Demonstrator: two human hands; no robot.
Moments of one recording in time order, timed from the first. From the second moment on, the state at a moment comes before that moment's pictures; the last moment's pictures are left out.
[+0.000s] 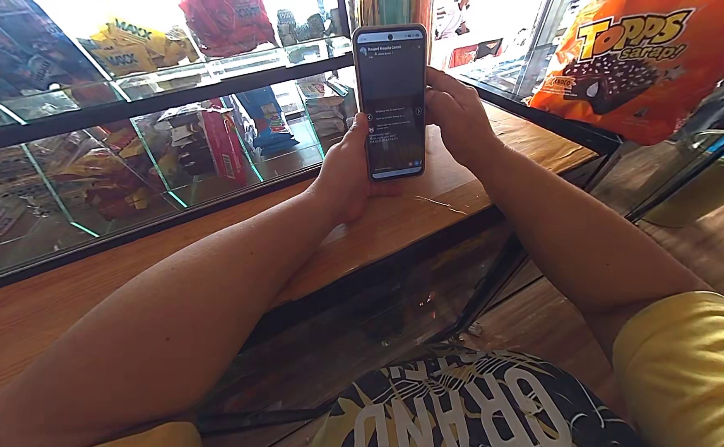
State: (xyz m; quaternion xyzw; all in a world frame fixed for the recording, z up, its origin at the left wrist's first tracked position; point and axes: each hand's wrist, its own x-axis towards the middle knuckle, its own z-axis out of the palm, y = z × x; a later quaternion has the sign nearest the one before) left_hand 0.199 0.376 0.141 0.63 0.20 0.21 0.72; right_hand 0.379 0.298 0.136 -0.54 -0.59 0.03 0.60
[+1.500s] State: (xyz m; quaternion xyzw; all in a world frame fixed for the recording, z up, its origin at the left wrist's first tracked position) left_hand 0.200 0.376 0.141 0.62 0.19 0.22 0.73; right_hand 0.380 0.298 0.135 -0.54 -0.60 0.03 0.59
